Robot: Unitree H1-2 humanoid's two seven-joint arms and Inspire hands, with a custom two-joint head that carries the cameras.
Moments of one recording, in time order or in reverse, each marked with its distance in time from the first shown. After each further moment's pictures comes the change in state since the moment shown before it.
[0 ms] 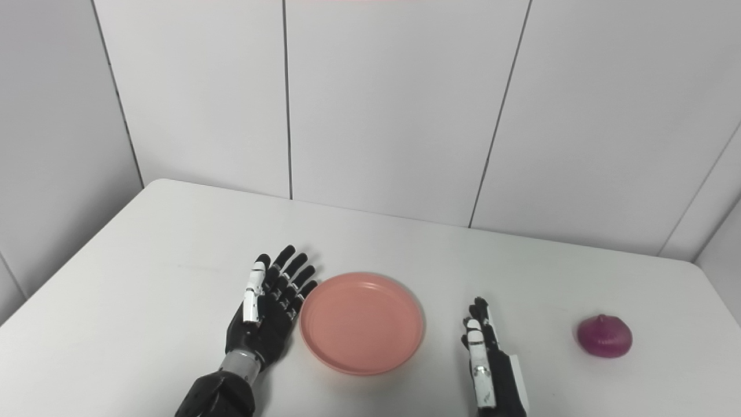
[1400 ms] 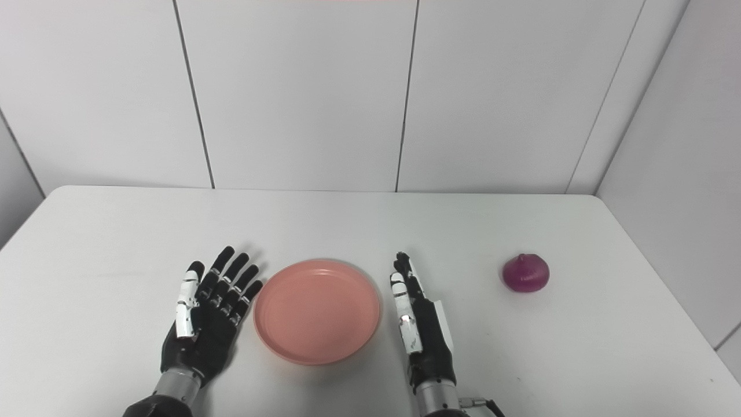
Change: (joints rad) left arm 0.064 0.031 -0.021 -0.050 -0.042 0.014 -0.077; right arm -0.014 0.053 0.015 -0.006 -0.095 0.005 -0.040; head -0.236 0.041
